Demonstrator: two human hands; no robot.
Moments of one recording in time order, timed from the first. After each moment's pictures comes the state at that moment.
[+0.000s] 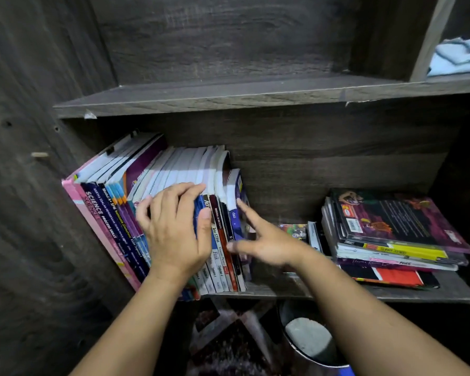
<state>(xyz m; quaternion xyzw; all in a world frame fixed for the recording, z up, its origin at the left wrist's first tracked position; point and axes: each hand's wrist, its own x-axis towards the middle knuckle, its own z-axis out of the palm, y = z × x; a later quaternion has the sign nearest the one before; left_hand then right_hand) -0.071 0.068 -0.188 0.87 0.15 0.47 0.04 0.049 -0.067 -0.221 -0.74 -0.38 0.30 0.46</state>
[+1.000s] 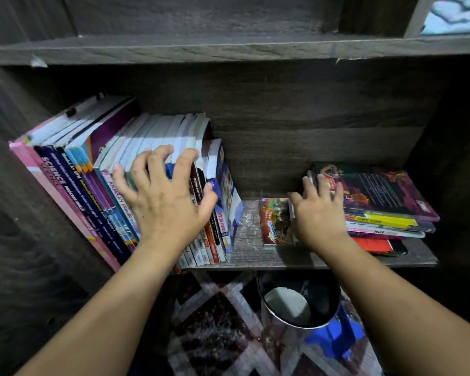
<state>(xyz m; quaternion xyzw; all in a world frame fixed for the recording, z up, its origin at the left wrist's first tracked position) -0.056 0.055 -0.191 0.89 0.22 0.41 -0.05 0.078 -0.149 -0.244 -0.96 -0.24 -0.13 -0.07</state>
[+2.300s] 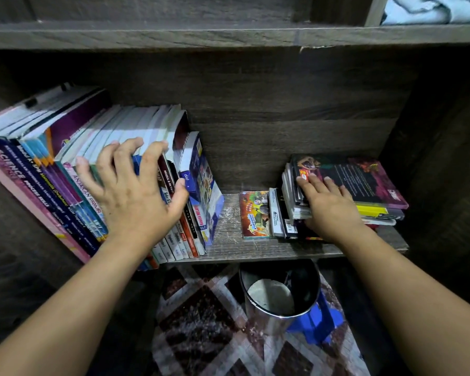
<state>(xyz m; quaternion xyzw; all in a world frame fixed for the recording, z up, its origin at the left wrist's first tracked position) -0.059 0.054 -0.193 0.89 0.20 0.41 -0.05 0.103 -0.215 -0.244 -0.98 -0.22 -0.03 -0.01</state>
